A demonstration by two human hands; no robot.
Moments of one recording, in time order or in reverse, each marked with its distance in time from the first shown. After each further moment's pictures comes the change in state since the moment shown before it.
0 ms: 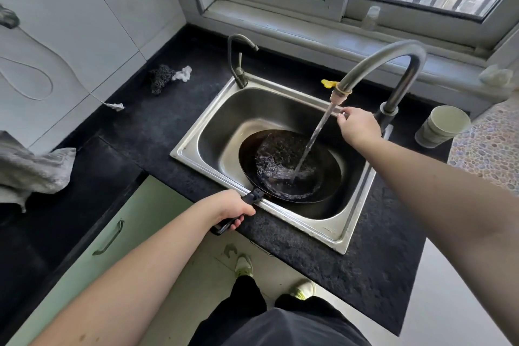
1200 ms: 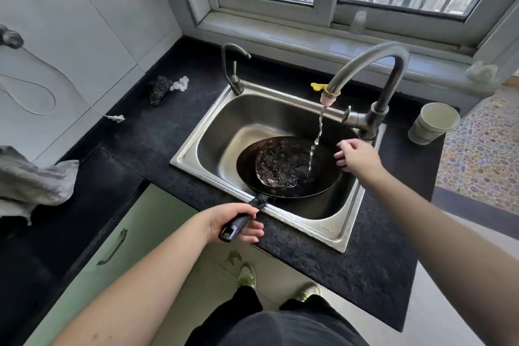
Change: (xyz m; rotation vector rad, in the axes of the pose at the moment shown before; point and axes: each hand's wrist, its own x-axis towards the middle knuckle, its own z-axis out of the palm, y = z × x) left_hand -0.002 -0.019 0.007 -0.601 -0.313 -0.083; right_hand -0.069 0.027 0.012 0.658 -0.130 0.261
